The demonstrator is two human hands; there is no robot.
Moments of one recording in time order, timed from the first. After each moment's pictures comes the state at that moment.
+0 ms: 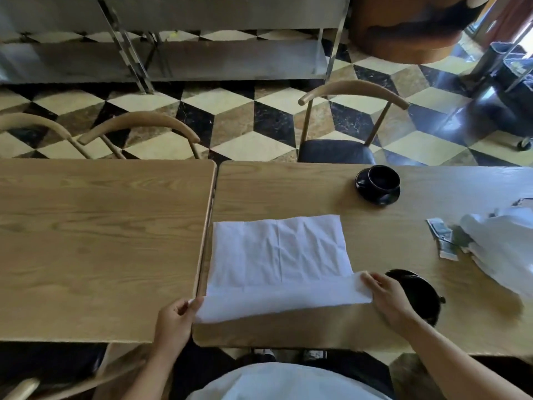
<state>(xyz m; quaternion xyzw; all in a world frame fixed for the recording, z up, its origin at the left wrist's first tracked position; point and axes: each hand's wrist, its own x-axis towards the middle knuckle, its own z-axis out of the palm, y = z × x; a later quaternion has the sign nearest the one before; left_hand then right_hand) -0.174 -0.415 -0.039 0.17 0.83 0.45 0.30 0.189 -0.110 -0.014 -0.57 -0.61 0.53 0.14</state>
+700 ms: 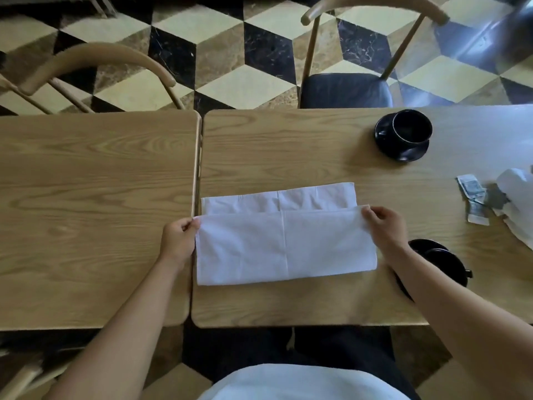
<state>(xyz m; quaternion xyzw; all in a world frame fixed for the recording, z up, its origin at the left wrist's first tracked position) -0.263 -0.287 -0.081 0.13 0.83 0.42 0.35 0.114 -0.032 -0.058 -0.68 -0.57 0.44 0.14</state>
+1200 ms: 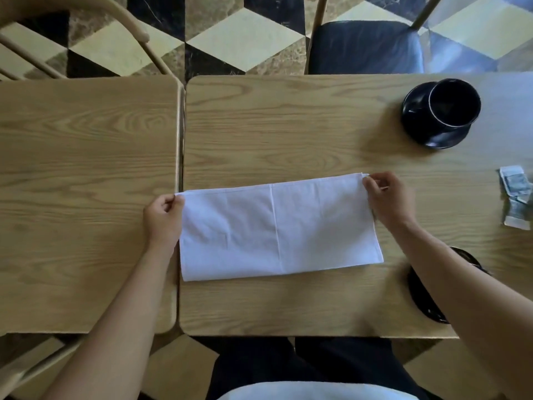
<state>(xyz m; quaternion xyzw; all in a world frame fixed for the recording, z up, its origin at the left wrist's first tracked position) -0.286 -0.243 -0.118 0.09 0.87 0.41 0.25 0.073 0.035 -0.098 -0.67 -0.64 0.36 0.10</state>
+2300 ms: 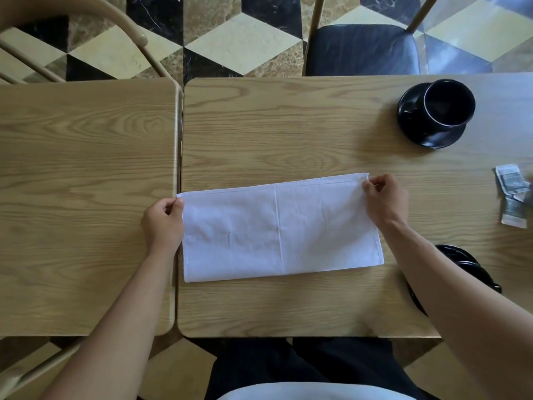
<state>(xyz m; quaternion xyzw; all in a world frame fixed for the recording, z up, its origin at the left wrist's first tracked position) -0.277 -0.244 -0.110 0.12 0.91 0.34 0.20 0.069 0.028 -0.103 -0.71 -0.60 0.37 0.10</state>
